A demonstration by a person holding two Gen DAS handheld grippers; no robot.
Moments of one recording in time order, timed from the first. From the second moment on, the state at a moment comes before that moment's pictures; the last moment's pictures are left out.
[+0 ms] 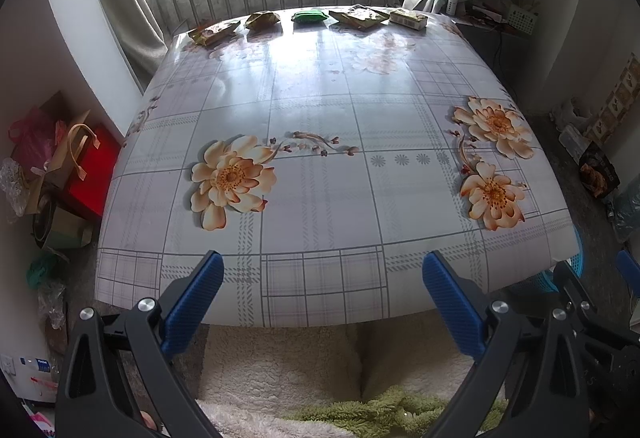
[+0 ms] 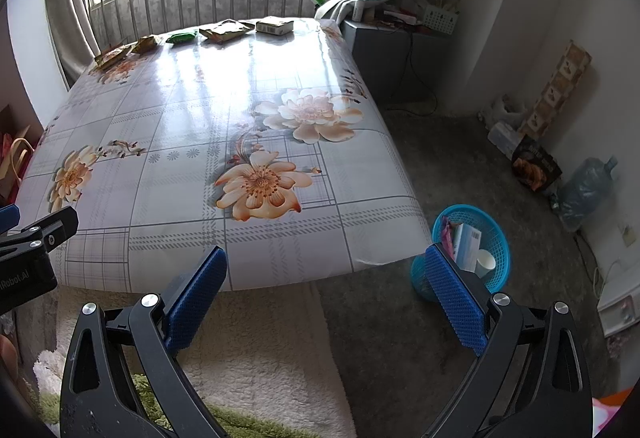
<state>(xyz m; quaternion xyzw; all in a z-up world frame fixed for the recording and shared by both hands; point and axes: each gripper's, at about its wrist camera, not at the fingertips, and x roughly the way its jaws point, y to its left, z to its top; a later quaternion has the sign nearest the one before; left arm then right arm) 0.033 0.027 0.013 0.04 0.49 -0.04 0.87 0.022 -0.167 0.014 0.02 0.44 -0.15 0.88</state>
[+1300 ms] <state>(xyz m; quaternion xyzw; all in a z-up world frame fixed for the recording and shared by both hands) 0.037 0.025 0.007 0.05 0.49 -0.05 0.87 0.023 -0.165 0.013 0.03 0.44 -0.15 0.88</state>
